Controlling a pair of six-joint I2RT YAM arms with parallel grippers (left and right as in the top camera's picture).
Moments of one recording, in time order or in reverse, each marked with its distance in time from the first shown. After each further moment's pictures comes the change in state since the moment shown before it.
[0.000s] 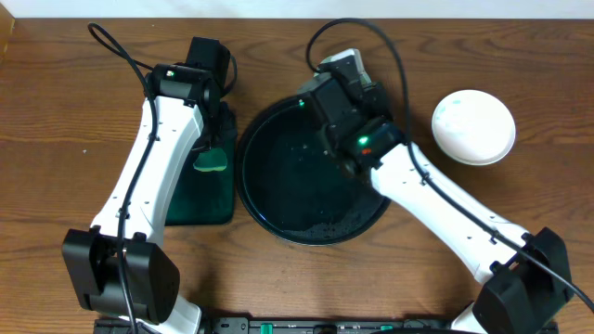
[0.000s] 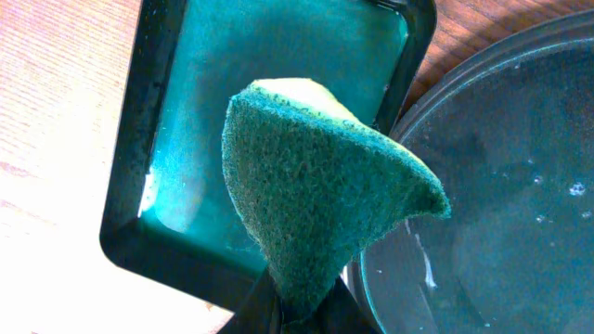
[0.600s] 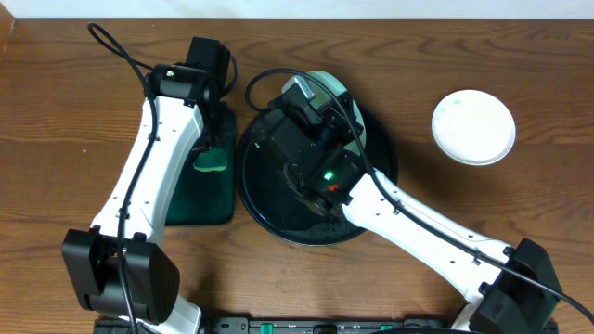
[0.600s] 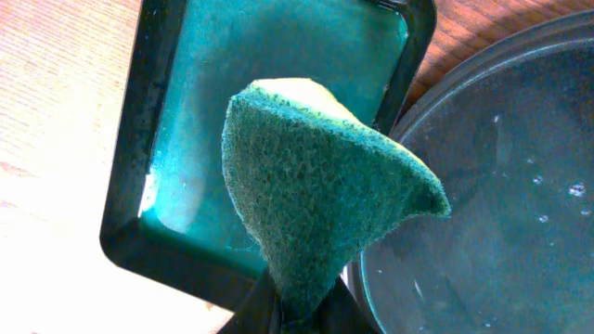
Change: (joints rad) left arm 0.000 0.000 0.000 0.000 0.000 0.000; right arm 0.192 0.000 0.000 0.030 0.256 -0.294
